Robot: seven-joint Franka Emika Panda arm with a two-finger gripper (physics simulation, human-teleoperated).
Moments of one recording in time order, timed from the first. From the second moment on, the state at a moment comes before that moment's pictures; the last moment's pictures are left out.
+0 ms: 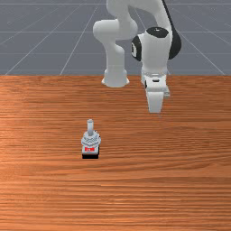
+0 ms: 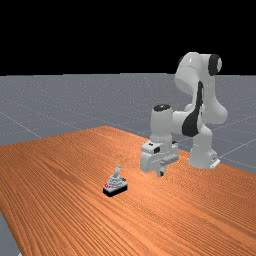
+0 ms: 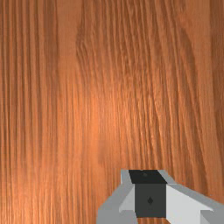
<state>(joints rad) 0.18 0.29 0.06 -2.15 0.01 2.45 -0.52</state>
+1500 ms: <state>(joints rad) 0.02 0.16 -0.08 -2.35 0.08 2.53 -0.59</state>
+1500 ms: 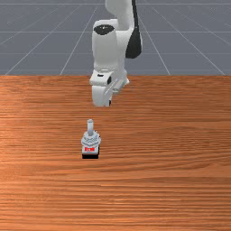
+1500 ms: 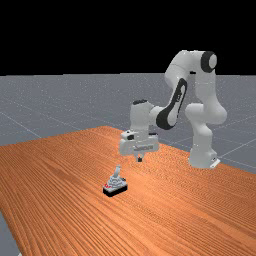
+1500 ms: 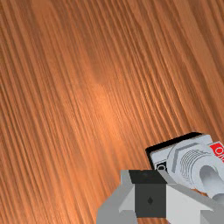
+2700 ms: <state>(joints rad) 0.01 0.27 -0.13 -2.36 -0.01 2.65 -0.59</state>
